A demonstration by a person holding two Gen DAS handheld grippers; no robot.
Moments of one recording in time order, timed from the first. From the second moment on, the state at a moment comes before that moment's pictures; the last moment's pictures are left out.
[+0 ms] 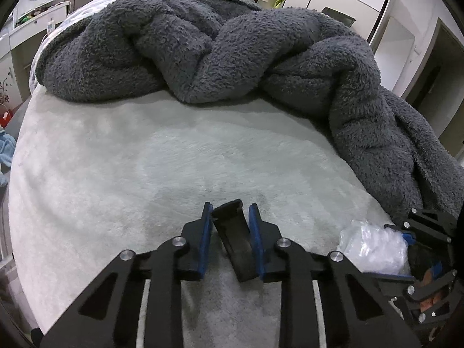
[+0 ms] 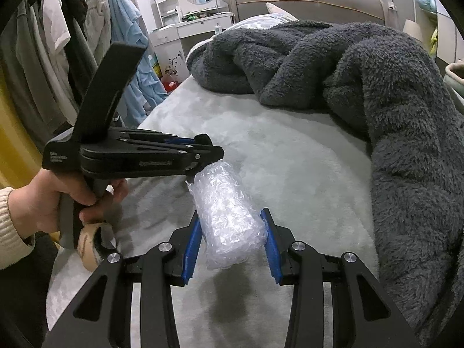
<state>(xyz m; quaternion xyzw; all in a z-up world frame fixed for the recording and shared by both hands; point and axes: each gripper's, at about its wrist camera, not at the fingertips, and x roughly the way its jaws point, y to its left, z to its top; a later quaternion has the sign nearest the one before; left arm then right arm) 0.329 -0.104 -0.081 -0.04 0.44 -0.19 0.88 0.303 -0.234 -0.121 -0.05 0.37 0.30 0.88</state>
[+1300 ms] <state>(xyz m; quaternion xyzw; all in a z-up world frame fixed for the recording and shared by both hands) 0.202 -0.018 -0.024 -0.03 0.41 -0.10 0.90 0.254 -0.192 -0.066 -0.03 0.36 0.31 0.88</state>
